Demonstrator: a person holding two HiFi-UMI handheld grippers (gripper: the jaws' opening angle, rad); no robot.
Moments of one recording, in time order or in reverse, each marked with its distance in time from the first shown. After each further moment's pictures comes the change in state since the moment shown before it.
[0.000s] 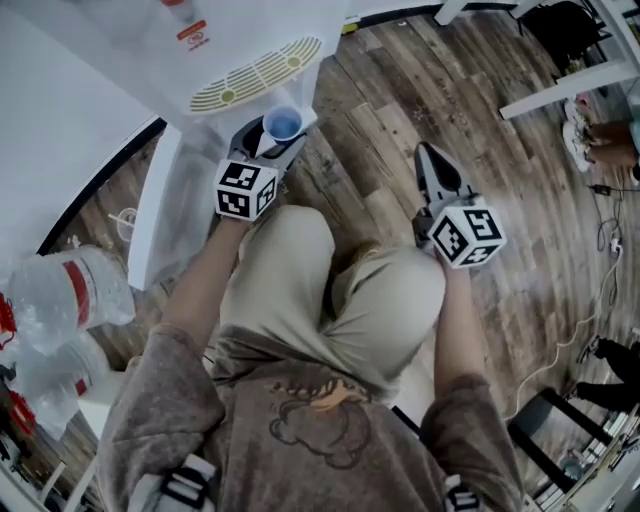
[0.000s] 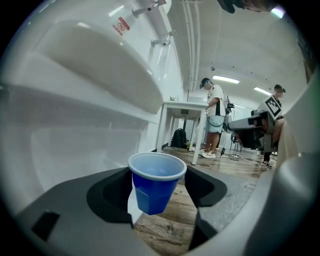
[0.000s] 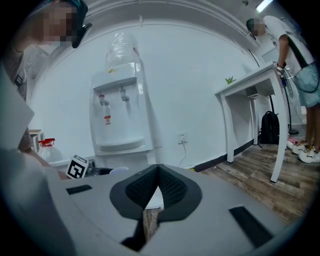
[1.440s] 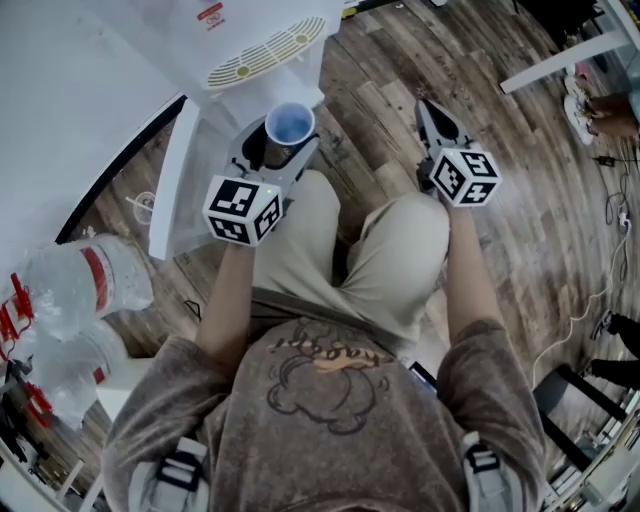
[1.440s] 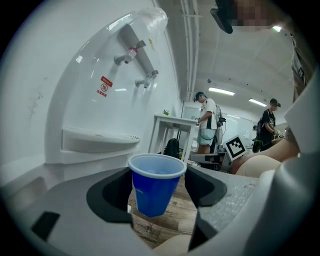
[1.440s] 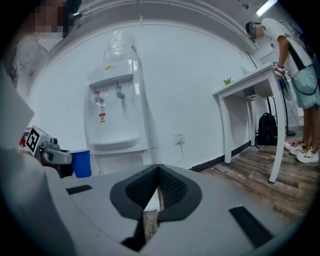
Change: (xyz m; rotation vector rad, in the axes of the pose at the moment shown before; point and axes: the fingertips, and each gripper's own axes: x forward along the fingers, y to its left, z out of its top) left arm -0.100 -0.069 0.076 -0.039 -0.084 -0.057; right arm 0.017 -0.011 -0.001 -0.002 -0.012 -0.032
